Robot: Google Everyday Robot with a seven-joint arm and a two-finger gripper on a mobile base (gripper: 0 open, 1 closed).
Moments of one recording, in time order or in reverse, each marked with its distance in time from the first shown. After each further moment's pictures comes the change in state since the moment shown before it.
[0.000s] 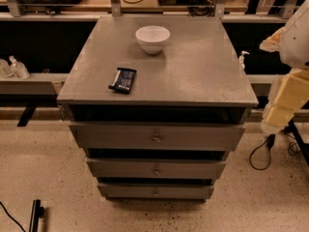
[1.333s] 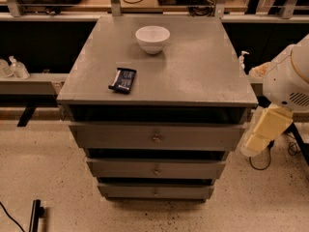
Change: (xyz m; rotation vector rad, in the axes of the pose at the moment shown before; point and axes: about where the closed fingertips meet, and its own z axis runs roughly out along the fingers) arm 0.003 0.021 0.058 0.019 -0.074 0.051
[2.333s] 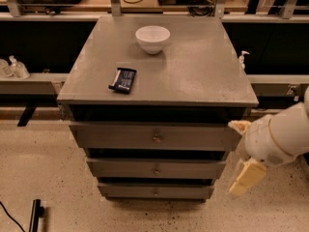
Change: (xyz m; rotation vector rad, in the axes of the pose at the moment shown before) arm 0.035 0.058 0.120 -0.154 -0.180 0.012
